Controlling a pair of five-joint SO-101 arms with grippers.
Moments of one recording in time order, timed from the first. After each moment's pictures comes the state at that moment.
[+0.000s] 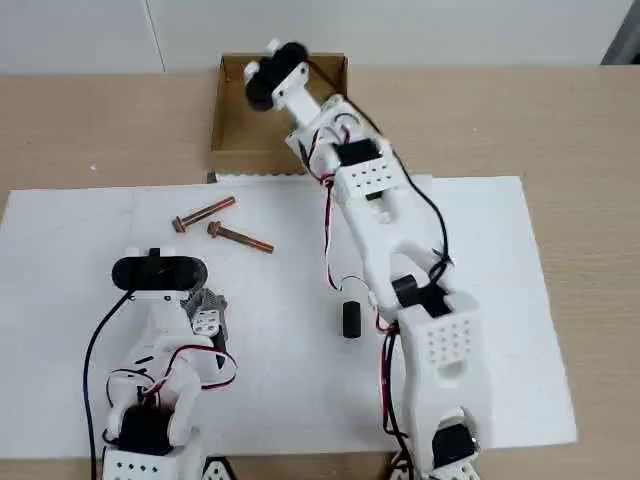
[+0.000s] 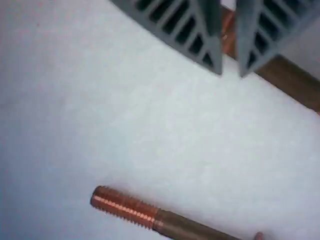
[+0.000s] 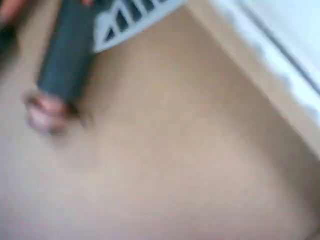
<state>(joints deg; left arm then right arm) 2.7 -103.4 94.1 58.9 13.7 -21.2 34.5 -28.5 39.6 24.3</state>
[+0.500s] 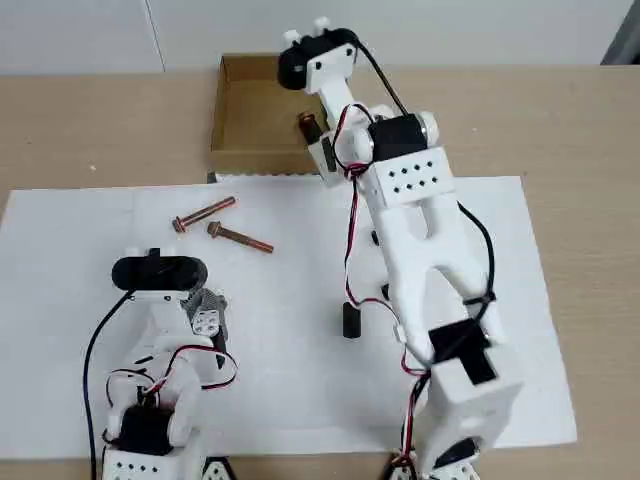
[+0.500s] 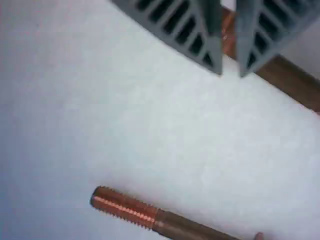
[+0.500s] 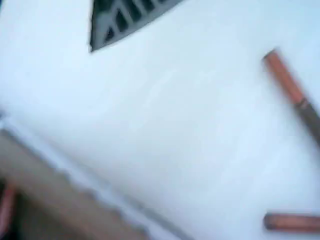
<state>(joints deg) 2.7 -103.4 94.1 58.9 13.7 -21.3 13.7 -28.5 79.2 9.1</state>
